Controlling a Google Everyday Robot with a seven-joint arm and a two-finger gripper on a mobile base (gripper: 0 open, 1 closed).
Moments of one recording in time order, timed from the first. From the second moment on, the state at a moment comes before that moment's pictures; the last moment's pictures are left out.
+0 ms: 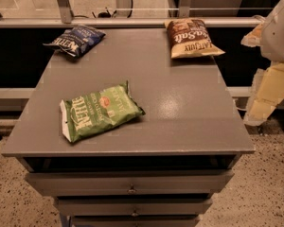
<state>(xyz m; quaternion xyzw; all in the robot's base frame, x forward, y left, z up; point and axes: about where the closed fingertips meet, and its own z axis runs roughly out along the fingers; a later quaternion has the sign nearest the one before) 0.438 -0.216 0.979 -0.60 0.78 -0.04 0.16</state>
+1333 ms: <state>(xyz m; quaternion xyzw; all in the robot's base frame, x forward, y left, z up) 0.571 -0.186 0.895 -0.55 0.79 -0.03 0.27</state>
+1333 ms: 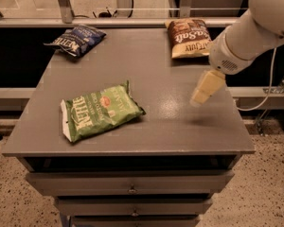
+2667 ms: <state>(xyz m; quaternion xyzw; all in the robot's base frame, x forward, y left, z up) 0.736 -0.212 0.909 -0.45 0.78 -0.02 0.43</state>
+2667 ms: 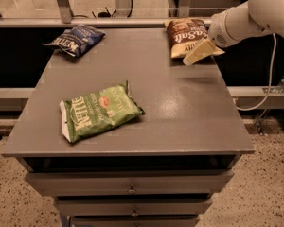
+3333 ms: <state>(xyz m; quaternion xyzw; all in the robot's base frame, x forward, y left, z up) 0.770 -0.222 0.893 -0.43 0.79 0.01 0.45</state>
